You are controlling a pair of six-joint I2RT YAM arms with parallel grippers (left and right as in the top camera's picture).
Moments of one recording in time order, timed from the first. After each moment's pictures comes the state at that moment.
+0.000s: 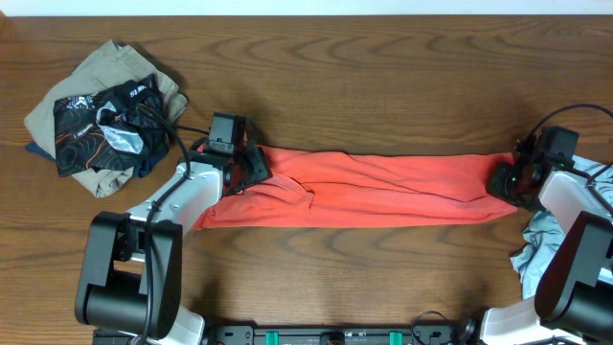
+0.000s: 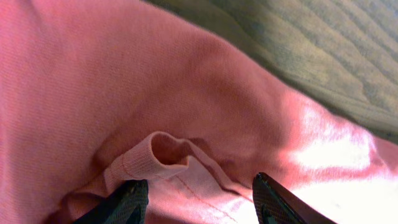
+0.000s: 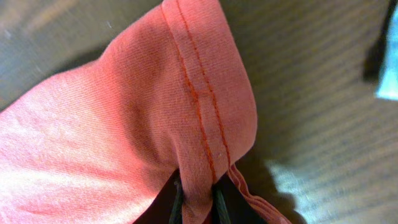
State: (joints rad) left arm -0.20 1.71 0.88 -0.34 0.16 -0.59; right arm -0.37 1.70 0.85 -0.41 -0.12 0.13
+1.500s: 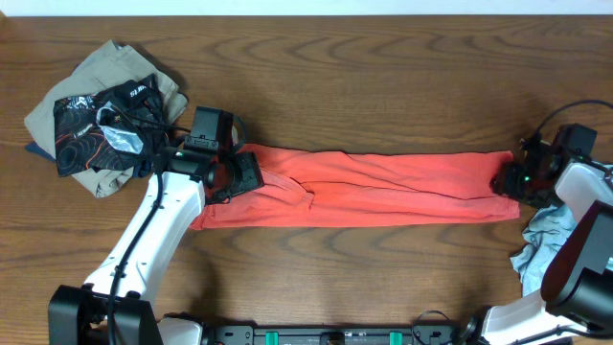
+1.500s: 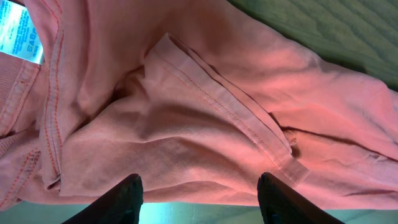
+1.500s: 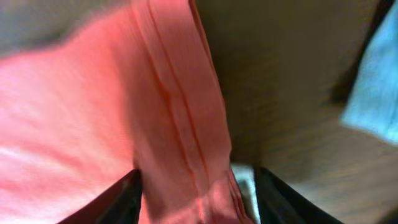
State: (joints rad) left arm -0.20 1.46 0.98 -0.76 0.18 -0.51; right arm -0.45 1.76 0.95 -0.53 -0.17 -0.07
